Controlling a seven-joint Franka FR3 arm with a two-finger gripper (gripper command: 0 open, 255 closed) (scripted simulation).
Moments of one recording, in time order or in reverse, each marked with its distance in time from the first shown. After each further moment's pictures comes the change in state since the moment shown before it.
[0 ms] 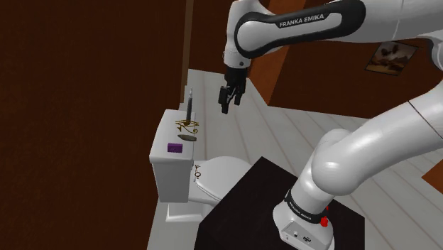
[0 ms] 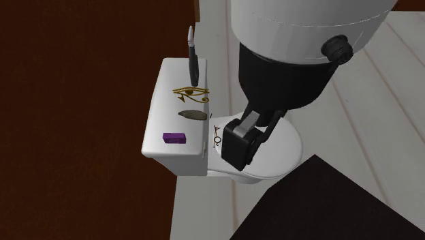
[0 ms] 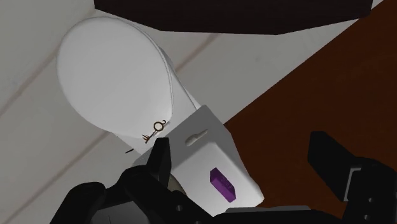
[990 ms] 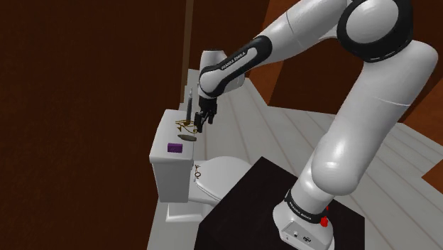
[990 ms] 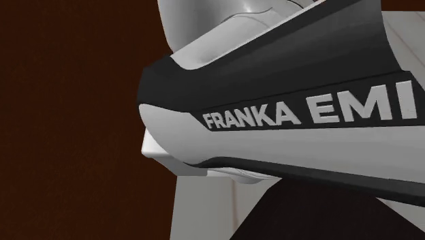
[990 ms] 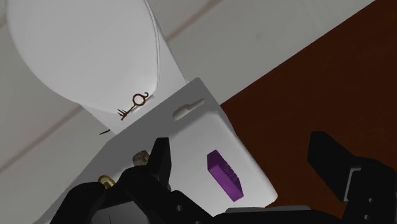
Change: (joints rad) arm 0.001 0.533 -0.050 0.093 0.037 0.476 -0.141
